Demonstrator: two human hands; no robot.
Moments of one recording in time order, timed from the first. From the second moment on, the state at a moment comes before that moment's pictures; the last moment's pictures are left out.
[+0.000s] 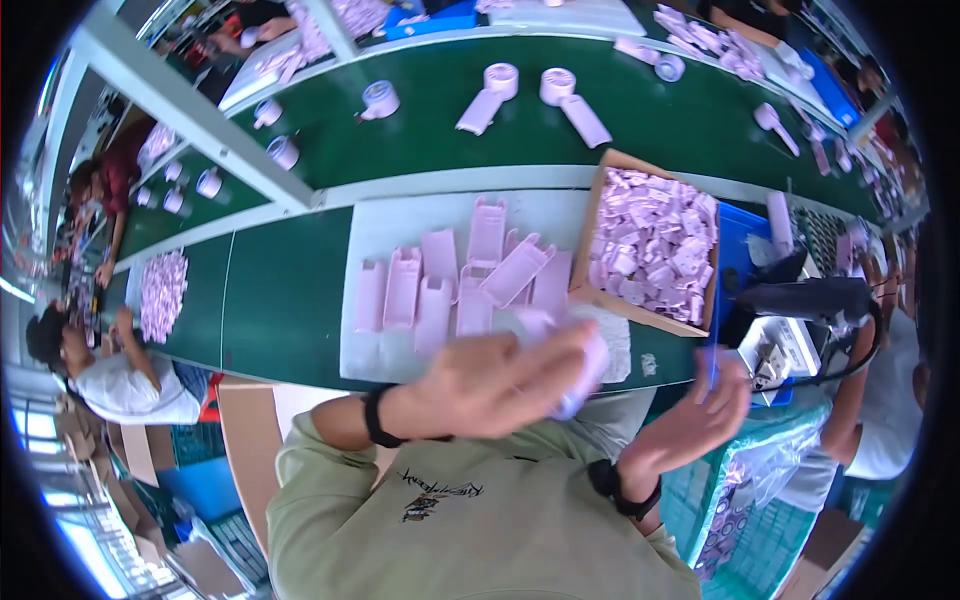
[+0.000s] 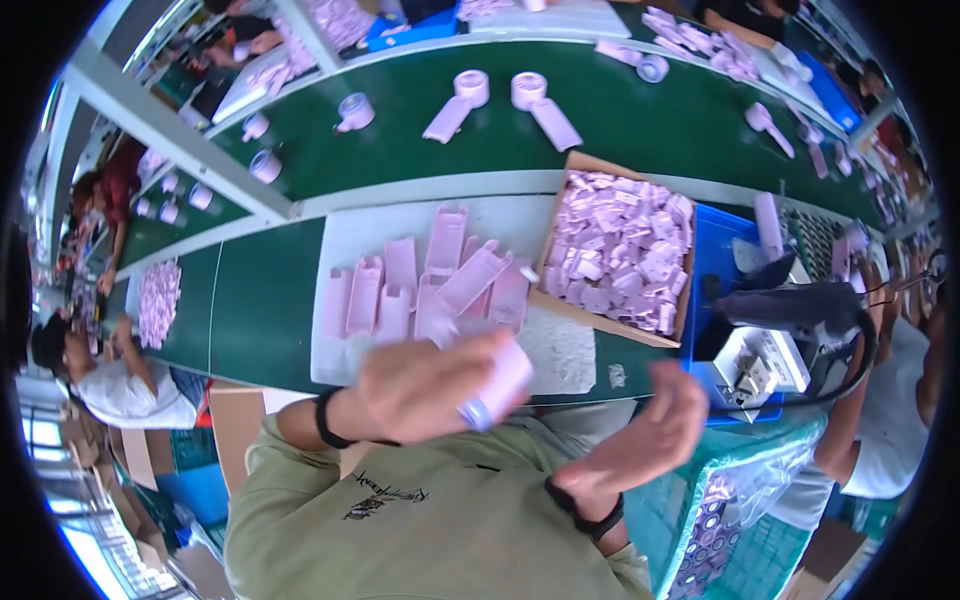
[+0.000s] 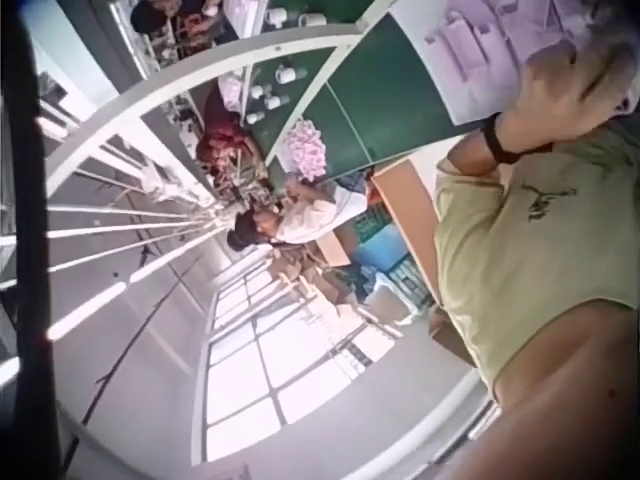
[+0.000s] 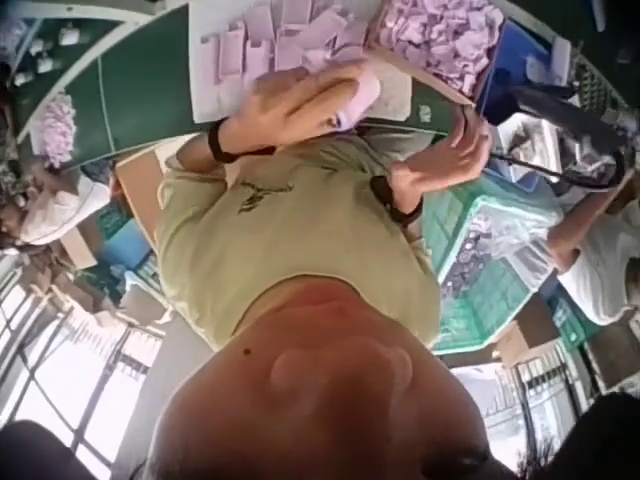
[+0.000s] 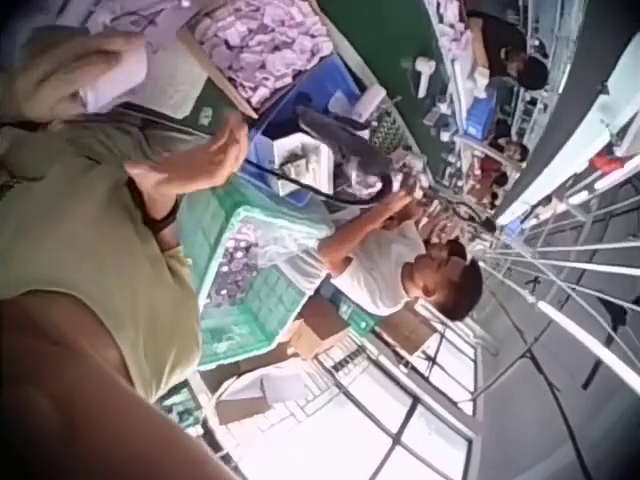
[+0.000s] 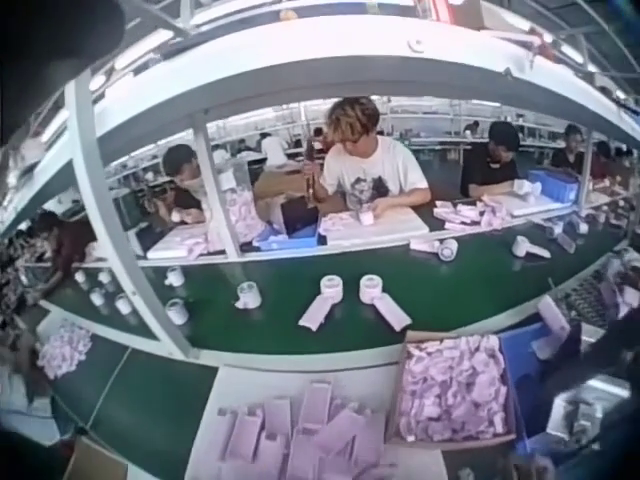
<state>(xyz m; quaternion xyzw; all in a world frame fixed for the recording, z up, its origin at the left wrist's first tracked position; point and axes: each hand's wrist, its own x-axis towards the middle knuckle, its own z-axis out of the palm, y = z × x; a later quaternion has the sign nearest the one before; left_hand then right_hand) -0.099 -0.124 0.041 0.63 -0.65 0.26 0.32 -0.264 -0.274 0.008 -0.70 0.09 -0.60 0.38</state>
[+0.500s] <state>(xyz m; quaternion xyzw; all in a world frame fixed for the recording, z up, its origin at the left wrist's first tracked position) -0.097 -0.043 0.027 0.72 -0.68 0.01 0.14 -0.250 -0.260 0.019 -0.86 0.07 -0.08 0.51</state>
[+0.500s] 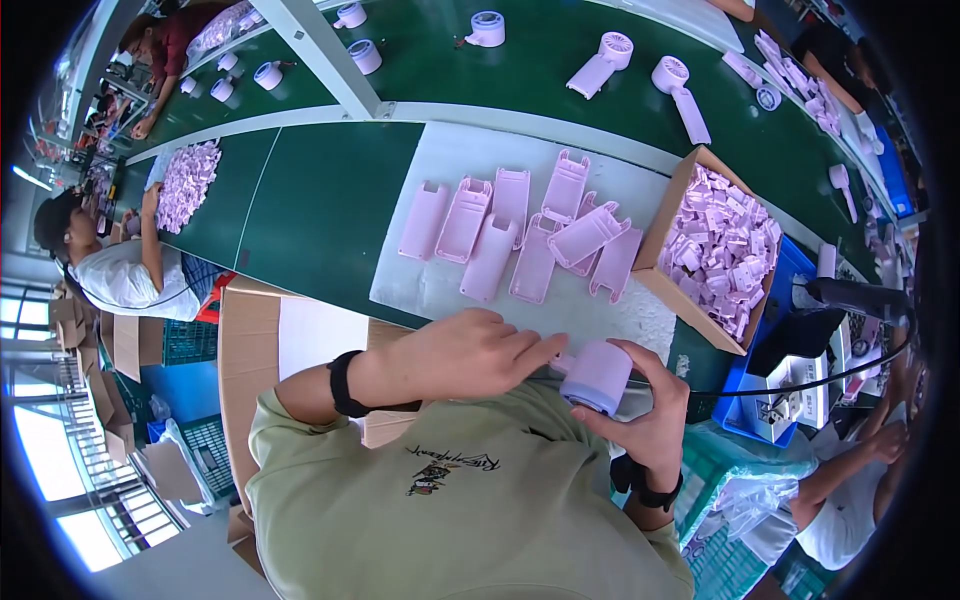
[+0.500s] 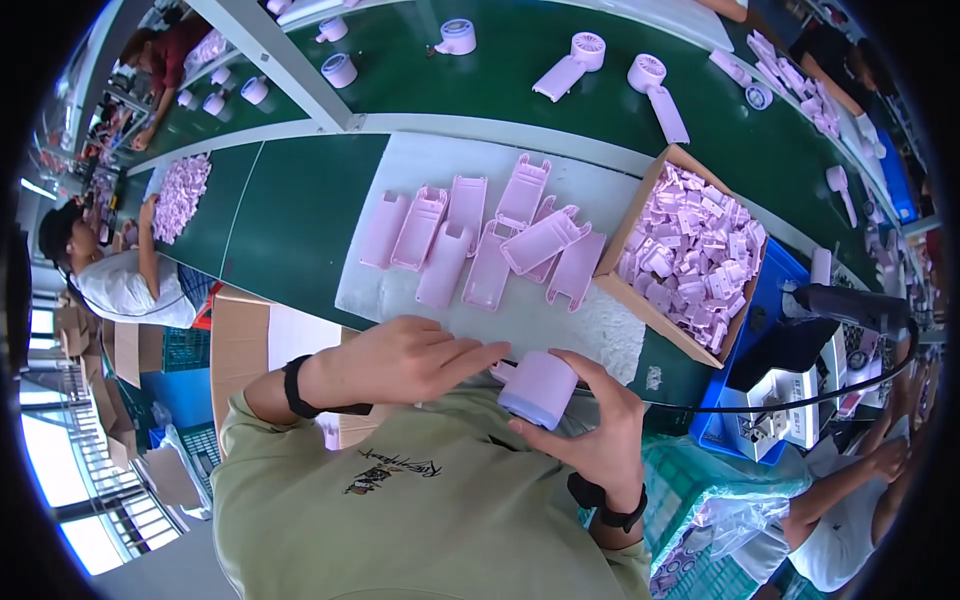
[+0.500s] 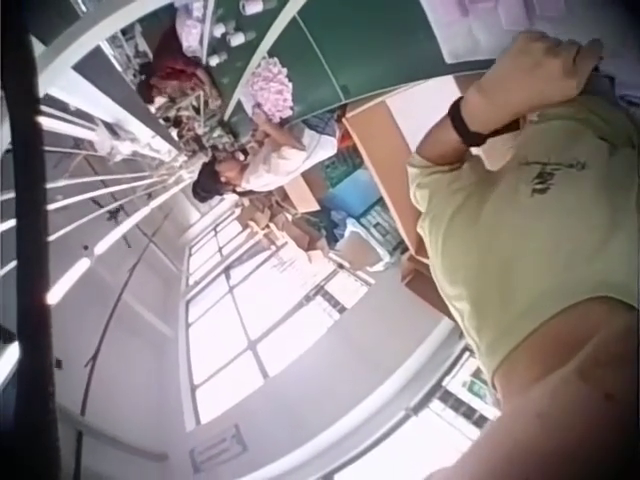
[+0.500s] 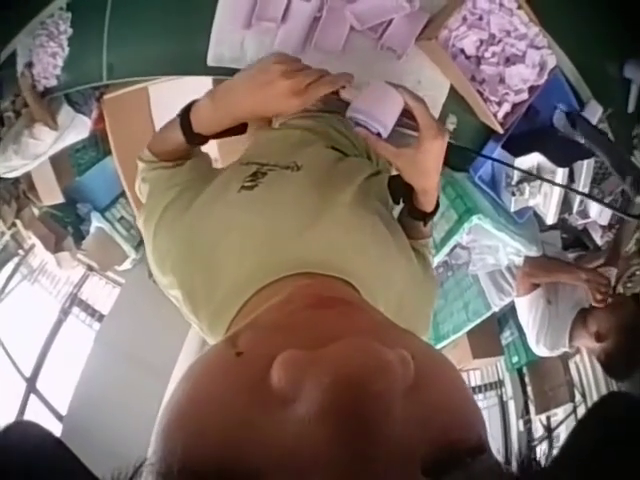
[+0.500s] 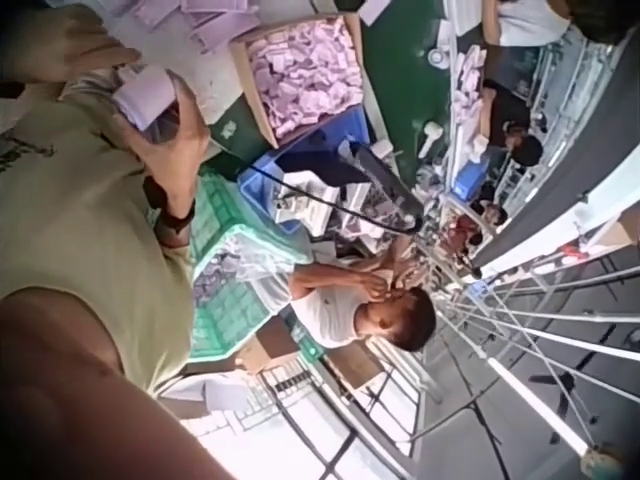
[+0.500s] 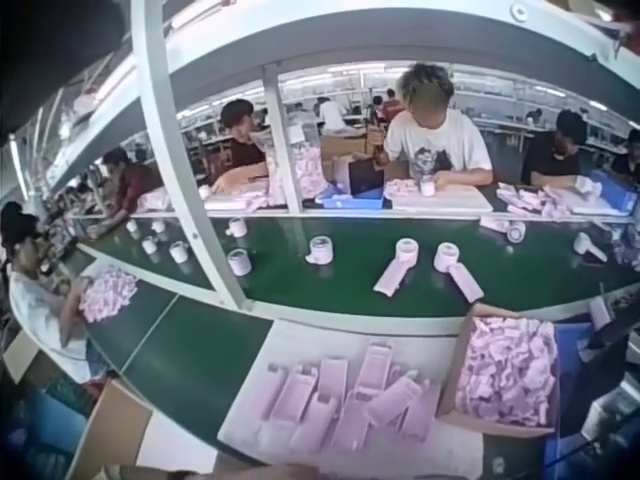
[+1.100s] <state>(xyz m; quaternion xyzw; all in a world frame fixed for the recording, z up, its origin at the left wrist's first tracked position) -0.004 -0.050 -0.012 0.94 -0.28 0.01 0.21 -0.268 -0.284 0.016 -0.85 0.13 -0.15 0.49</state>
